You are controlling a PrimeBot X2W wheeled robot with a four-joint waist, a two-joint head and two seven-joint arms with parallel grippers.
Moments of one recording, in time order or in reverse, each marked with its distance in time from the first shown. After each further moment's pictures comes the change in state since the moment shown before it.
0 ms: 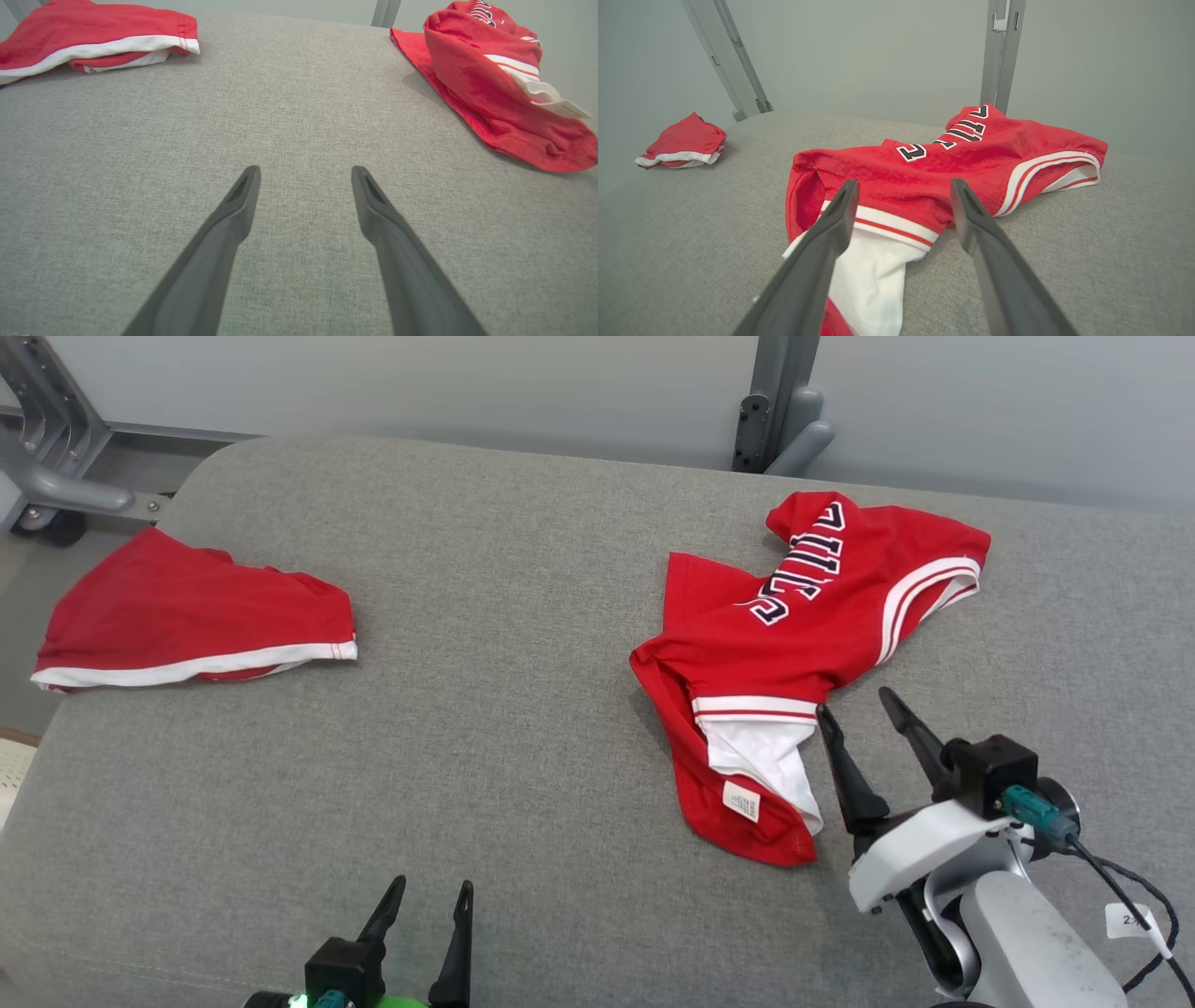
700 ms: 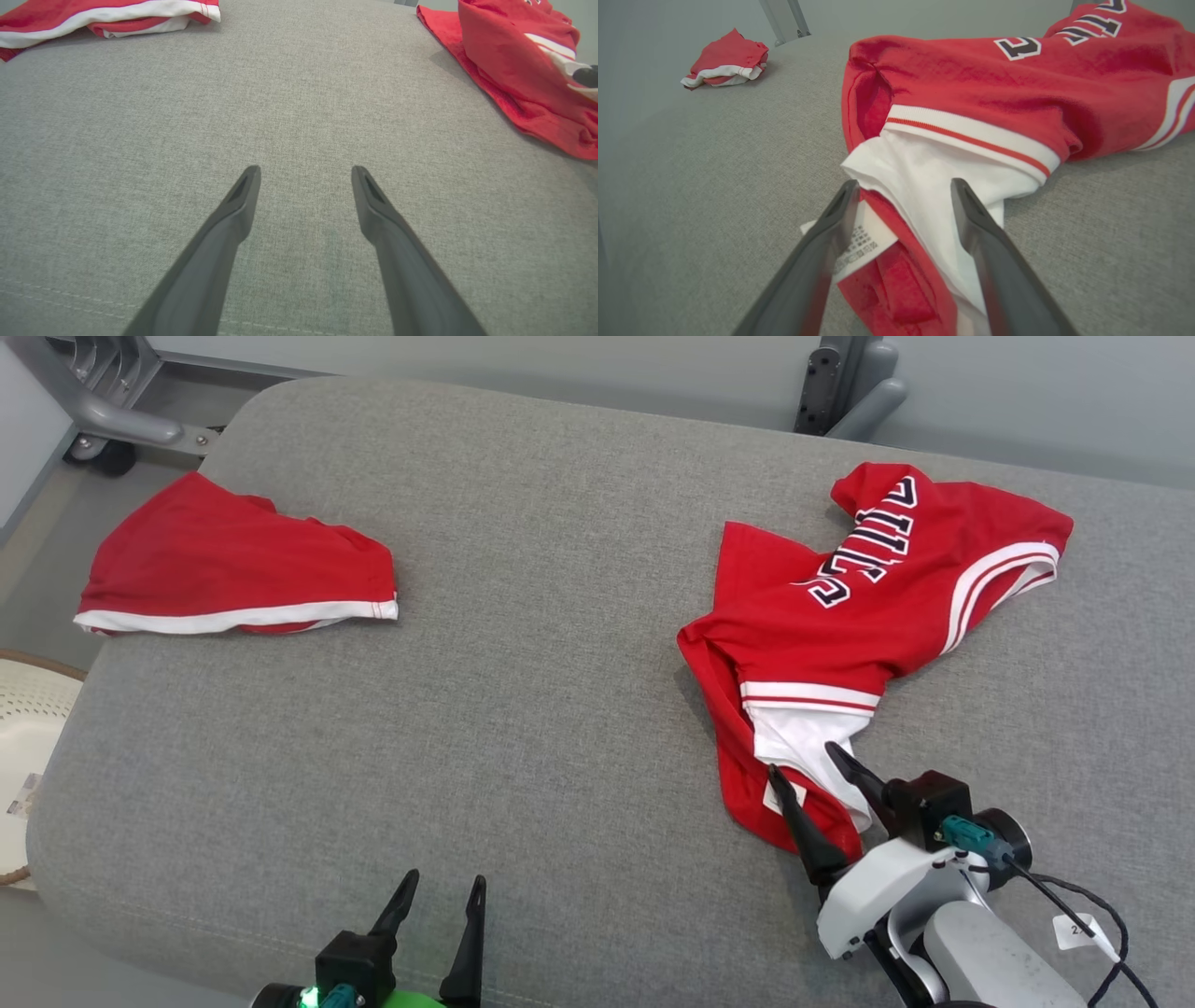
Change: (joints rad) left arm -0.012 0.000 -0.030 0.002 -0.017 0.000 0.000; right arm 0.002 -0.014 0.158 0.100 0.036 0.000 0.000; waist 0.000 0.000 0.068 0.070
